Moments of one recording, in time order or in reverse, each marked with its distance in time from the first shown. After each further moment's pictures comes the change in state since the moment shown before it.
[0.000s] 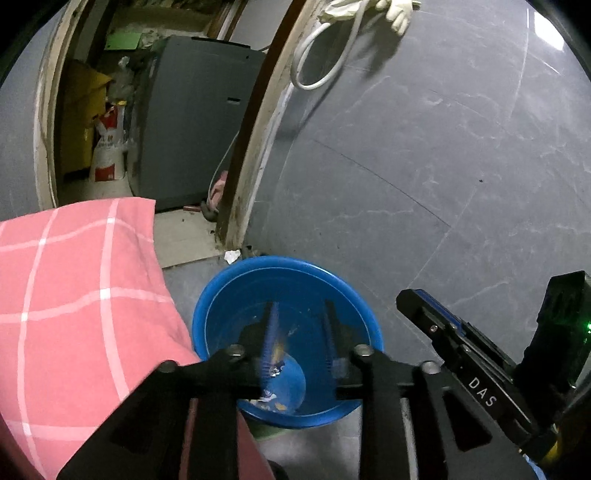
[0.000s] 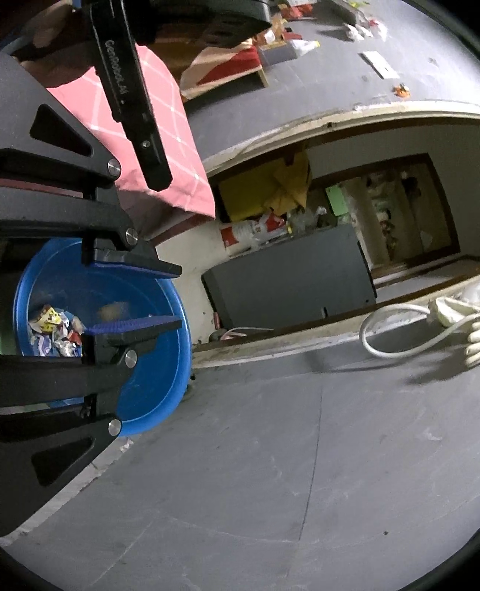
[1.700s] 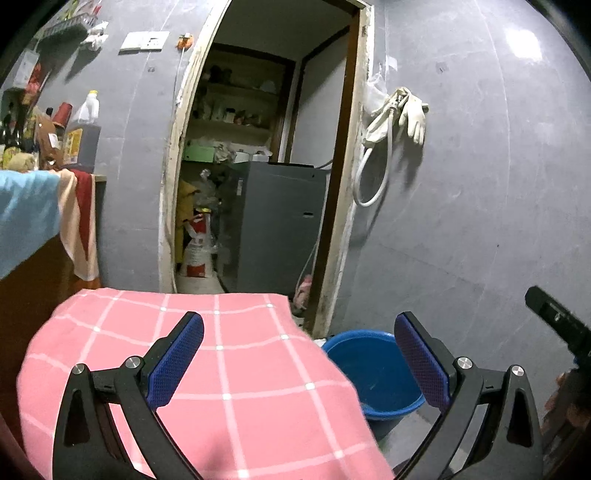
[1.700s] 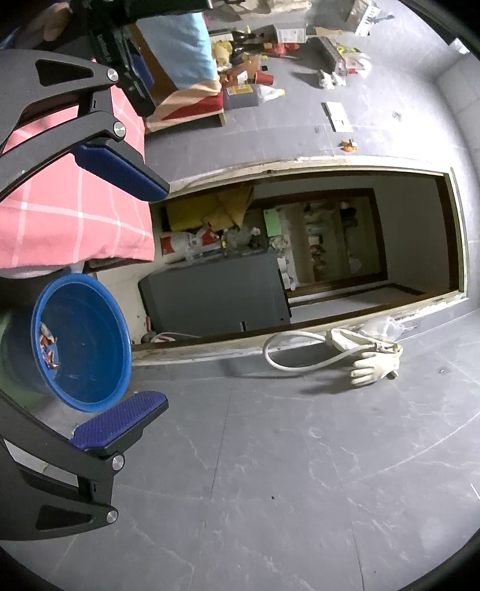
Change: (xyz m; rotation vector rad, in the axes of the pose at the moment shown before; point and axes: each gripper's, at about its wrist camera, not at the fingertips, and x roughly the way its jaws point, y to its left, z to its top) left arm -0.229 -0.007 -0.067 0.087 -0.434 0.317; right arm -0.160 0.077 0.001 -0.099 -0.298 -0.006
